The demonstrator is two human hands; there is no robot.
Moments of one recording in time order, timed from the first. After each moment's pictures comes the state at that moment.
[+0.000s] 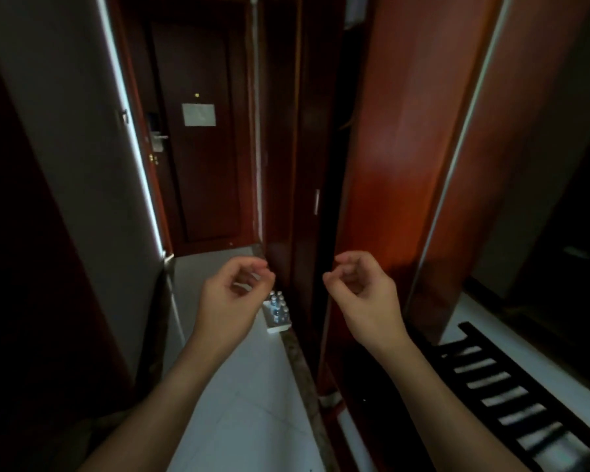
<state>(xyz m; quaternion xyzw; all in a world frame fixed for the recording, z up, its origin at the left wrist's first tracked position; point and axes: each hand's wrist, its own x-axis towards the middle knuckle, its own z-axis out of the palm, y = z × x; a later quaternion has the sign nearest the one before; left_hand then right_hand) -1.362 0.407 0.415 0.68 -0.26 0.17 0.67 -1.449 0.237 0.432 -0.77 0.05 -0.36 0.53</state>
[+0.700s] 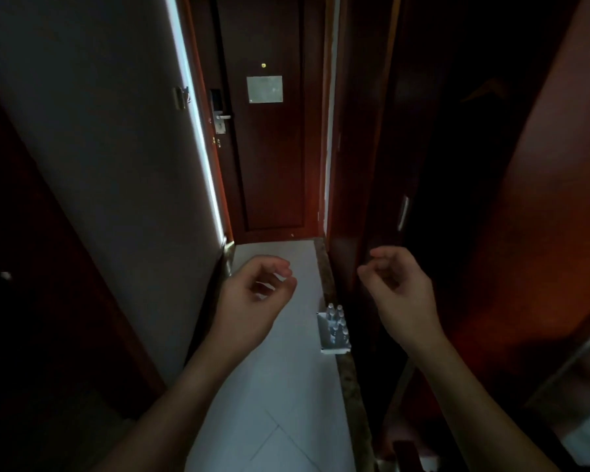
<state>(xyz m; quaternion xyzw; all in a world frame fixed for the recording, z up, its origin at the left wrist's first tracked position) -1.036 0.333 0.380 0.74 -0.19 0.17 0.63 -1.077 0.127 0.391 -0.74 0.02 -0.28 0.61</state>
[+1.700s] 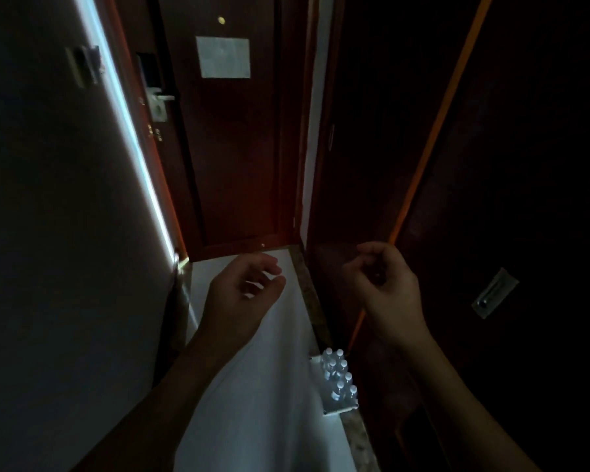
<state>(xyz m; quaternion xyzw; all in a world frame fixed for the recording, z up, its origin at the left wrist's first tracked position) -0.498 0.371 0.359 0.75 -0.22 0.12 0.61 -0.568 0.180 0.387 -0.77 0.09 -0.29 0.57</state>
